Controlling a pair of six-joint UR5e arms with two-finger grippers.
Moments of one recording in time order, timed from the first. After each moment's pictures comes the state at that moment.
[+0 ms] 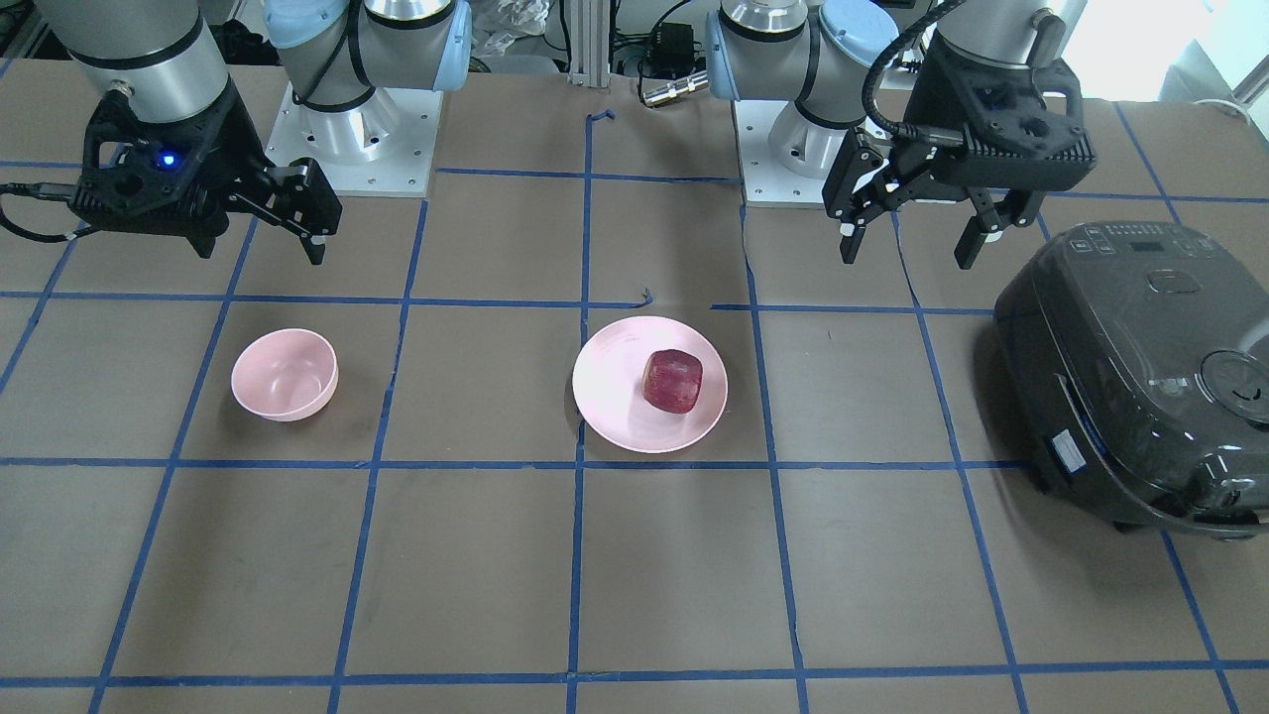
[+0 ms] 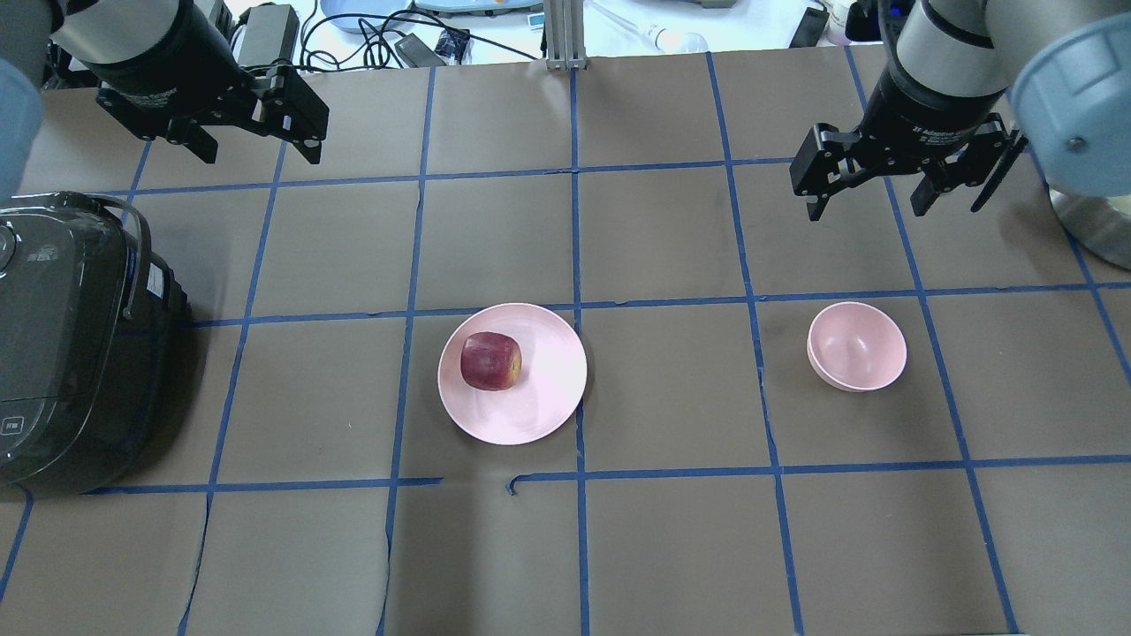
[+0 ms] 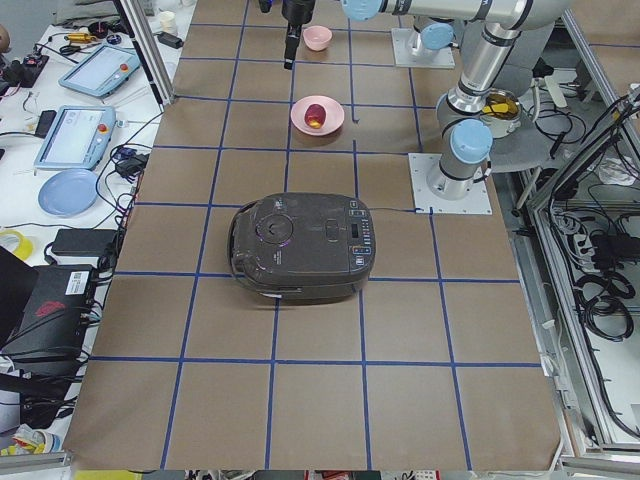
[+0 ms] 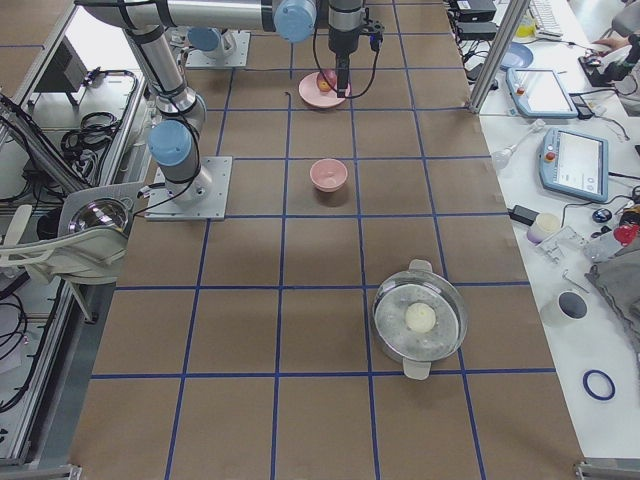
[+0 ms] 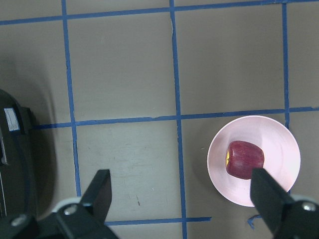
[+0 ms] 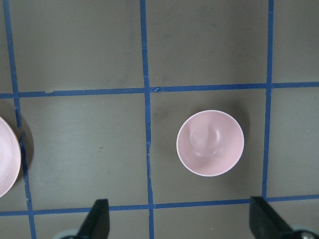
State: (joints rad) left arm -1.55 -1.53 -1.54 -1.44 1.58 0.07; right arm 1.53 -1.60 1.63 -1.60 -1.61 -0.01
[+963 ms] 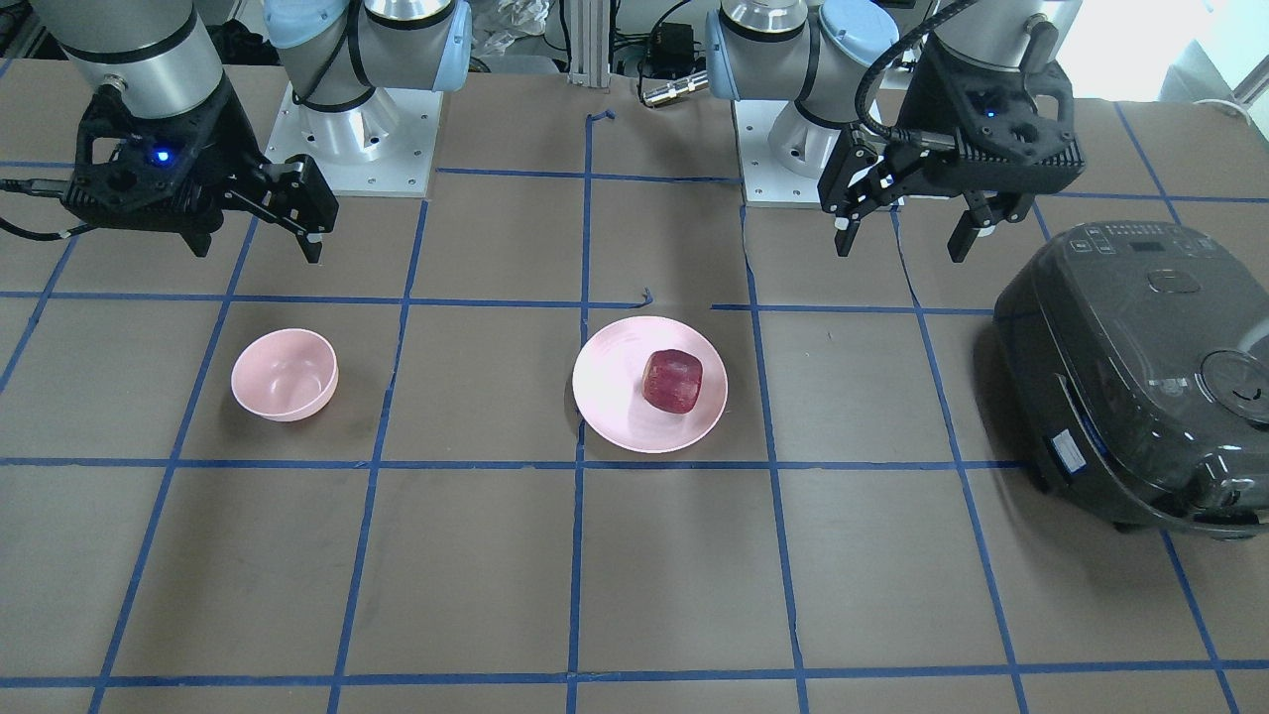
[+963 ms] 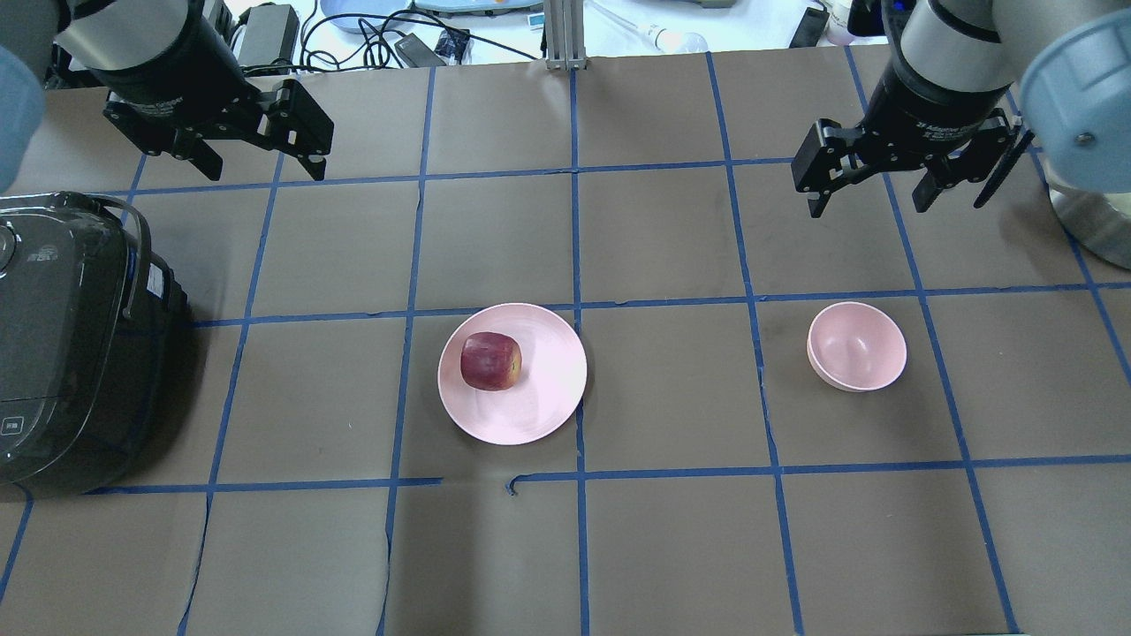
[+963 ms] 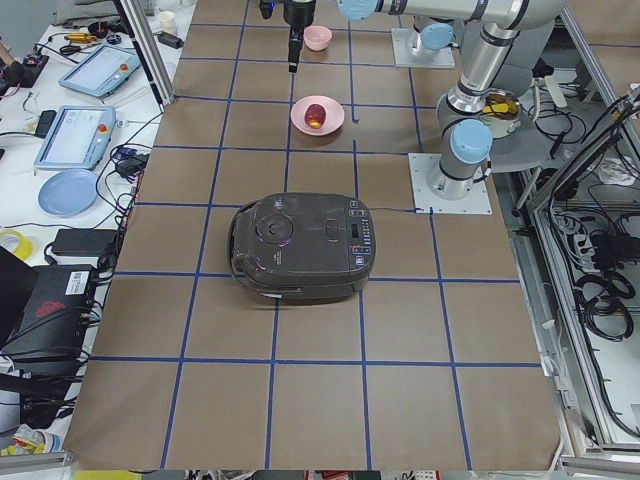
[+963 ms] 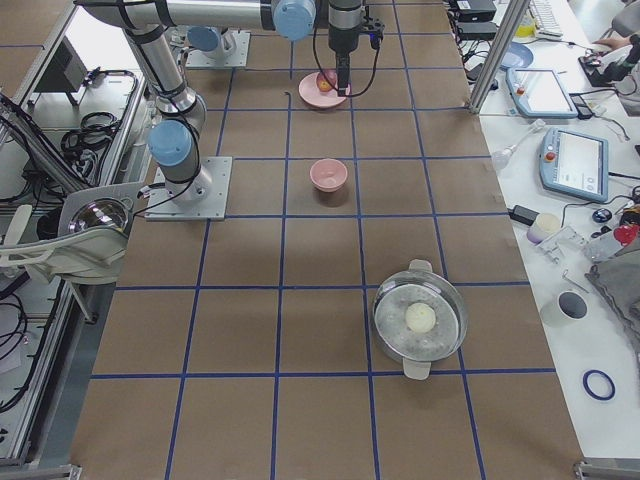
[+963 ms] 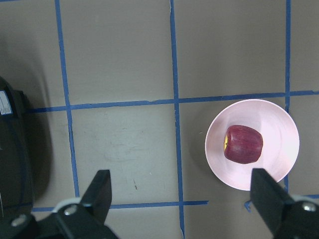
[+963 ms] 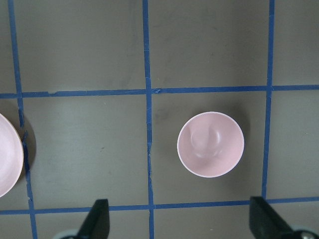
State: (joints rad) left arm -1.56 -1.55 -1.53 -1.51 1.58 0.05; right arm 1.53 -1.61 1.62 -1.60 -1.61 -0.02
